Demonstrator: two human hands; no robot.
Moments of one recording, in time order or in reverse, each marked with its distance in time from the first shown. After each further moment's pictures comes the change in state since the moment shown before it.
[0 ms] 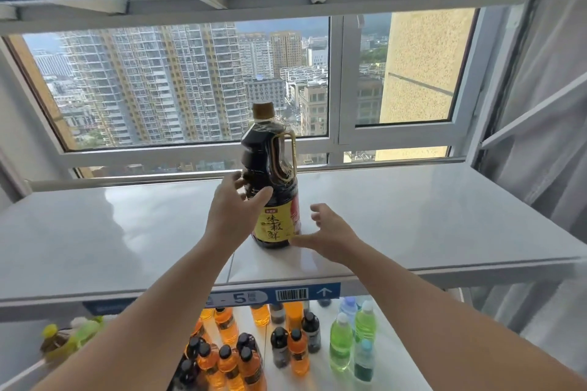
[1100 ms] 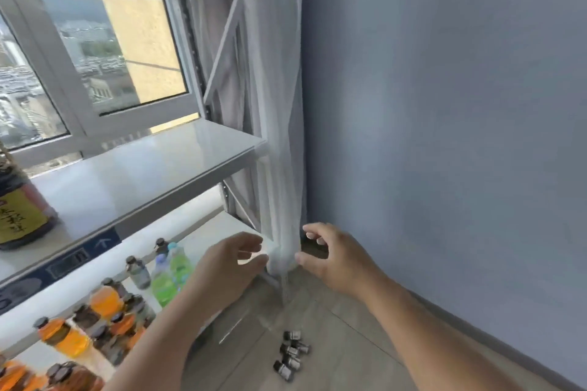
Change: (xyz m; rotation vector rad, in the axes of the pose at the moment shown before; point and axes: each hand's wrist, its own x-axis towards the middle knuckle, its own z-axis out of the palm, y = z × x) left_hand -0.352 0.070 0.085 0.150 -1.009 0.474; right_hand -0.501 0.109 -0.053 -0.167 0.659 0.401
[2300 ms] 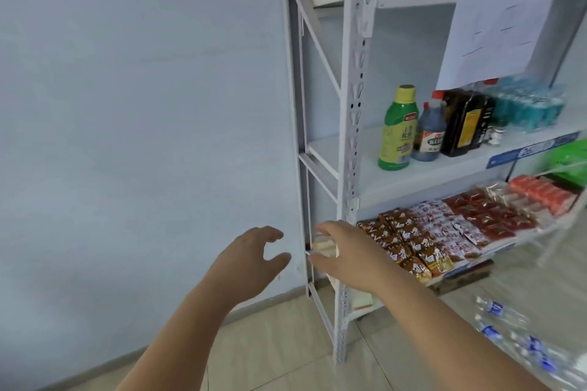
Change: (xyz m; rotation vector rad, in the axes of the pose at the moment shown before) left_hand -0.245 0.581 0.508 0.157 -0.690 0.957; right_hand -0.571 0.355 -0.434 -0.221 0.602 0.794
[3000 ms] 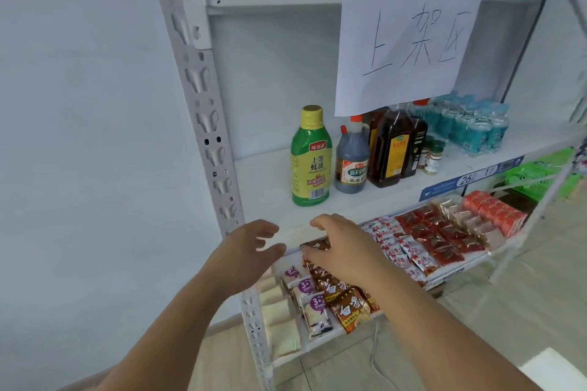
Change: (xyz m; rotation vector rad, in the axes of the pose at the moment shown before) left_hand 0.201 0.198 0.121 -0.232 -0.038 -0.021; right_hand 0.094 0.230 -0.159 -0.125 0.078 0.046
